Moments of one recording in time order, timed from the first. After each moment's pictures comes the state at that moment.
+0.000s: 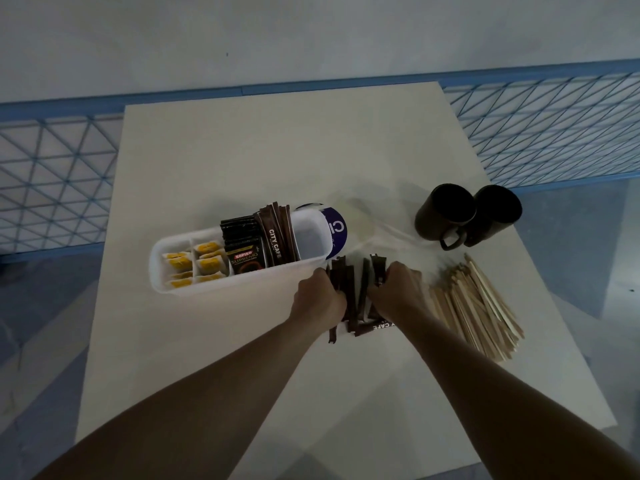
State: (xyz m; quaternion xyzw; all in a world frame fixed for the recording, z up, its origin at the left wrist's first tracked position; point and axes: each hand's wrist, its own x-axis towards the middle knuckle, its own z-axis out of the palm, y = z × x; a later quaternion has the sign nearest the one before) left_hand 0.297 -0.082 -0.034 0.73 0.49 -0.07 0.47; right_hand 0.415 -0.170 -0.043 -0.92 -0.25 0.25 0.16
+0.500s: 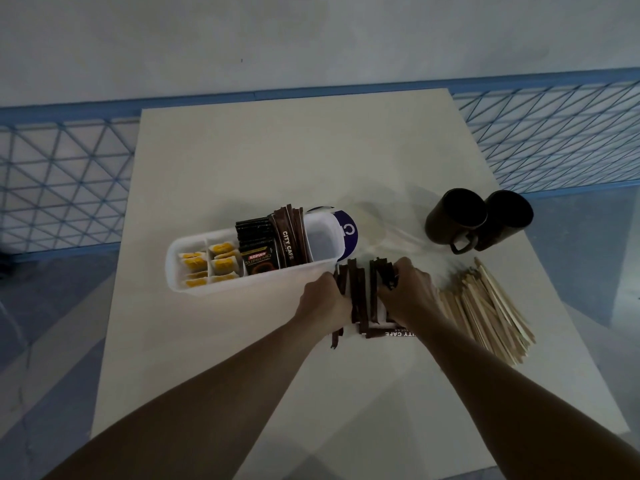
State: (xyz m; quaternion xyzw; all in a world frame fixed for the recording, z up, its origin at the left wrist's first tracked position) left_hand 0.284 -0.076 -0.024 0.73 0.47 -0.08 0.49; right_hand 0.416 -0.169 -0.051 -0.91 -0.29 0.25 0.18
